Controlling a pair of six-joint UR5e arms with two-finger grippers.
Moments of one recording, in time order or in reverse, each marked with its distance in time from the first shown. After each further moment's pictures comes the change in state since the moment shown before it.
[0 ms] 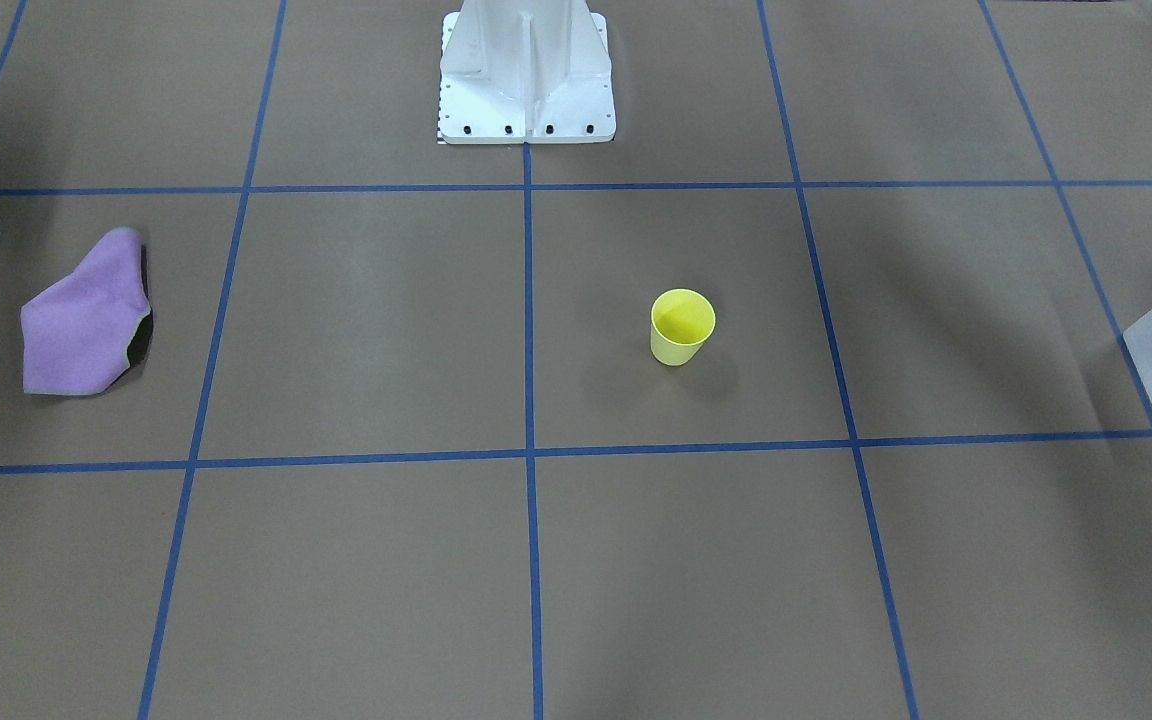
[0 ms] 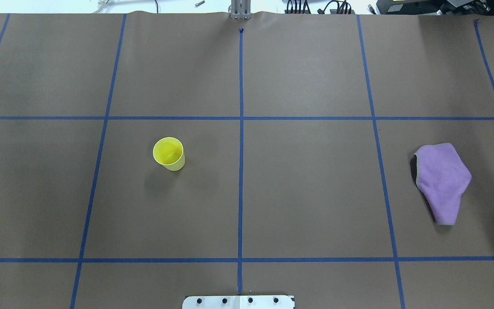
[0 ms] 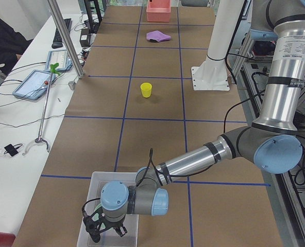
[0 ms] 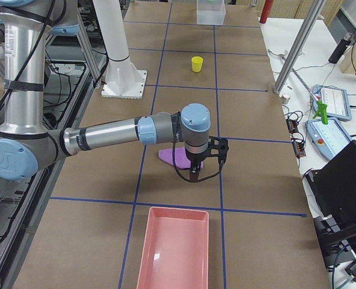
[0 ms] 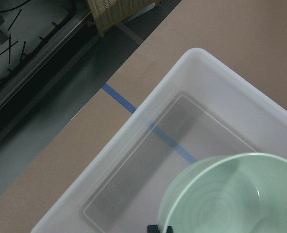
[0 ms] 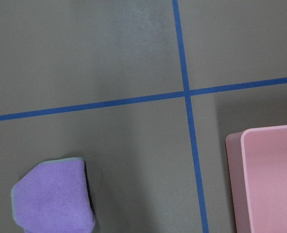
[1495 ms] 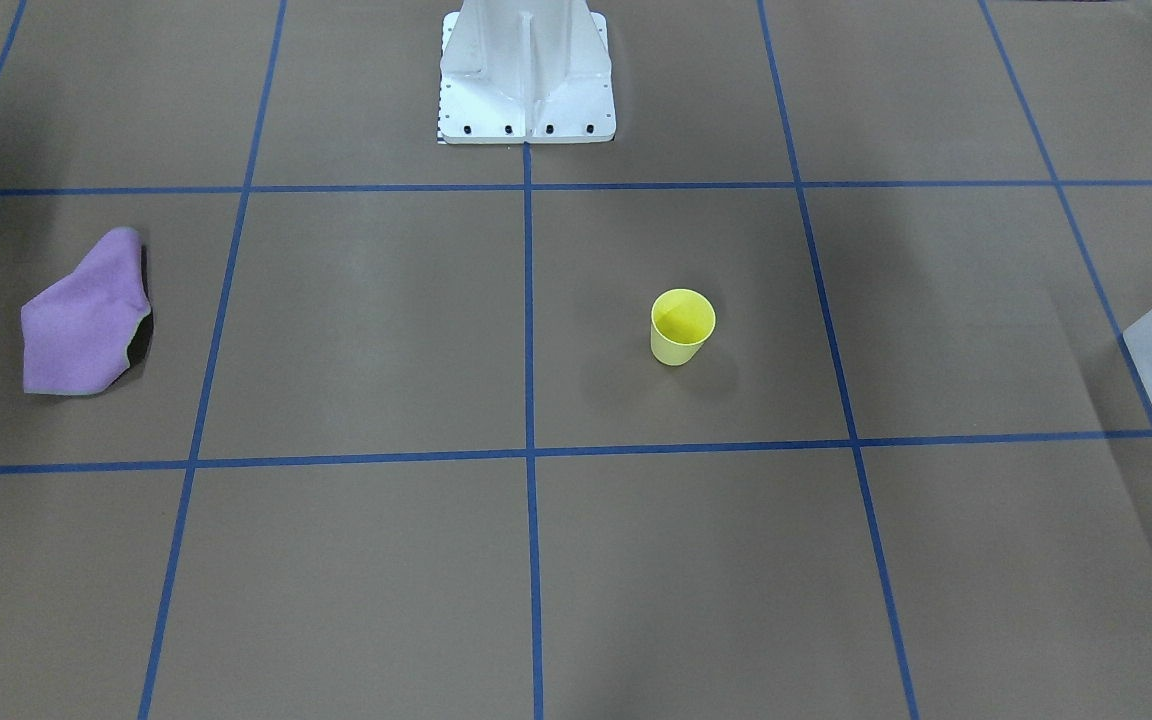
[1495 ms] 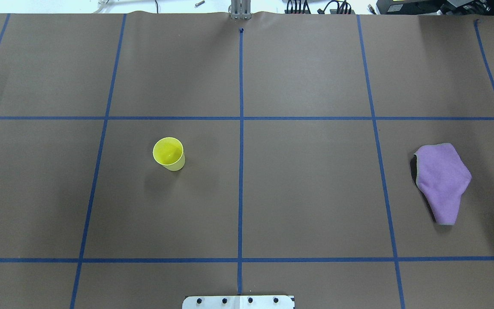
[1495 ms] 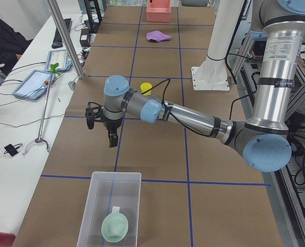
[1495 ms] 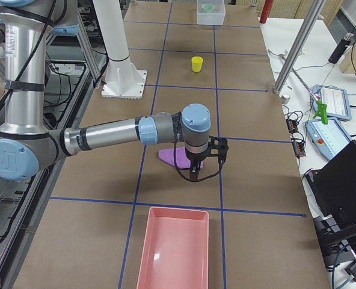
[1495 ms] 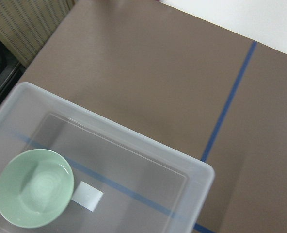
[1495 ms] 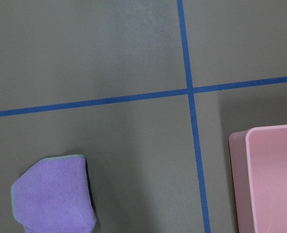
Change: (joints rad) left arm 0.300 0.018 -0.821 0.437 -0.001 -0.040; right arm -0.013 0.000 -0.001 0.001 0.003 -0.005
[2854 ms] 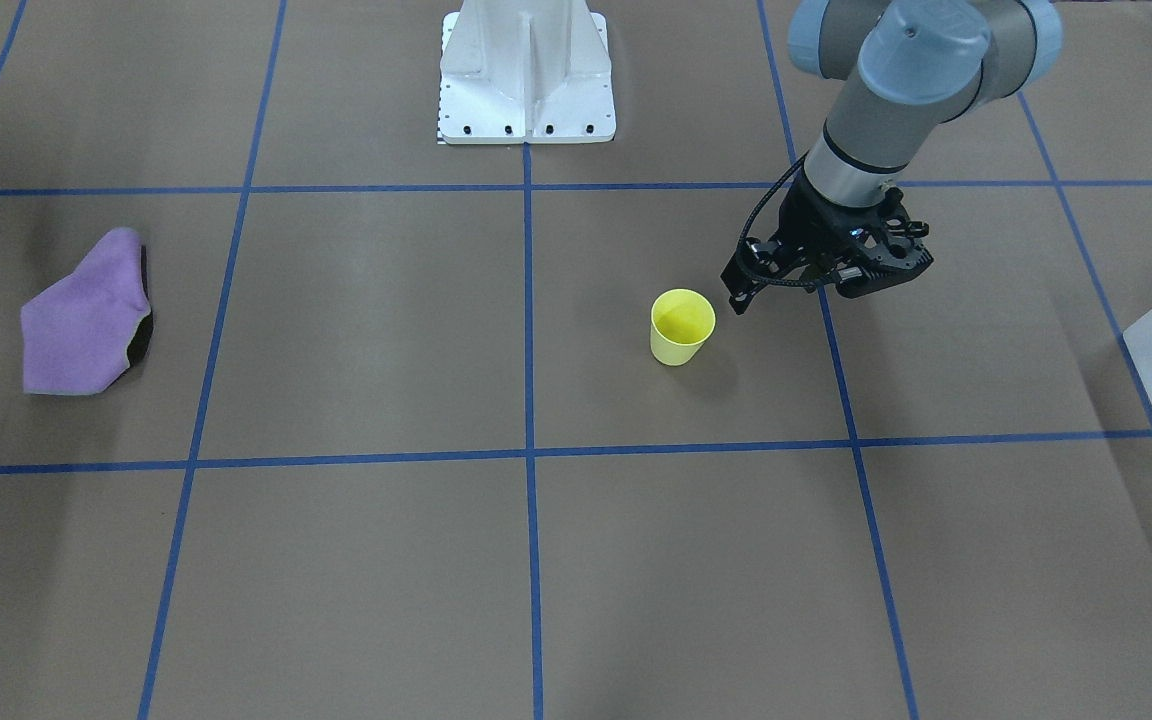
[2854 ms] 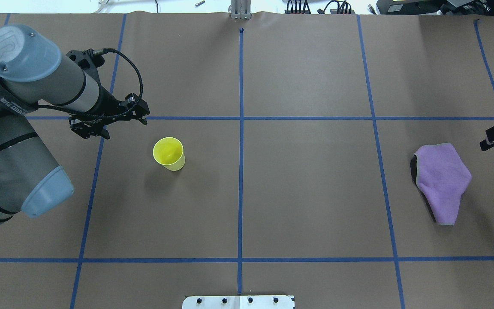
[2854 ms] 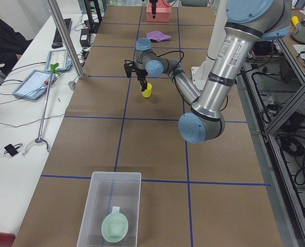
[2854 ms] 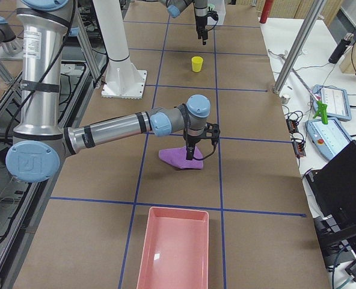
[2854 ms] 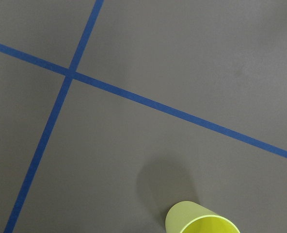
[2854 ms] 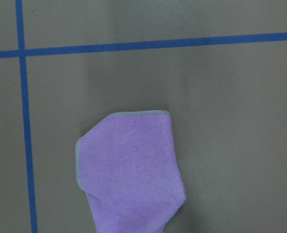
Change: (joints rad) left arm 0.622 -0.300 -0.062 0.028 0.189 -0.697; right arm -0.361 0.002 0.010 0.170 0.002 0.278
